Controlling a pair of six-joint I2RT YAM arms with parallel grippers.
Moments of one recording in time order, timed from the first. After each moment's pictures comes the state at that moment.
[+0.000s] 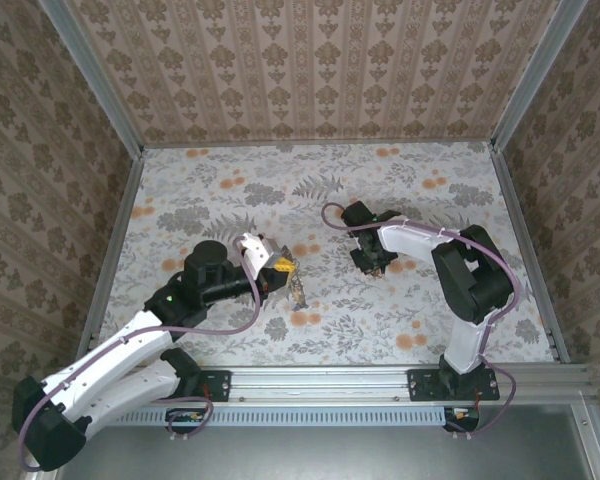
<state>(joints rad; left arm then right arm) -0.78 0.80 0.60 -0.11 0.42 0.01 0.50 1.83 1.13 -0.72 0.21 0.13</state>
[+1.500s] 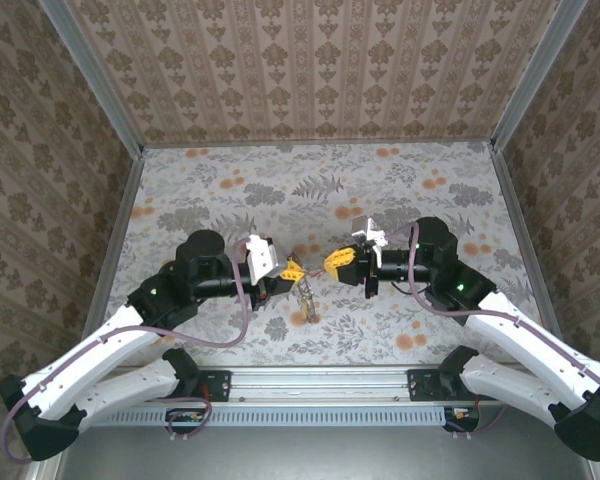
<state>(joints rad) -0.90 0.82 0.86 -0.35 0.50 0.20 0.64 0.90 0.77 -0.03 -0.73 0.09</state>
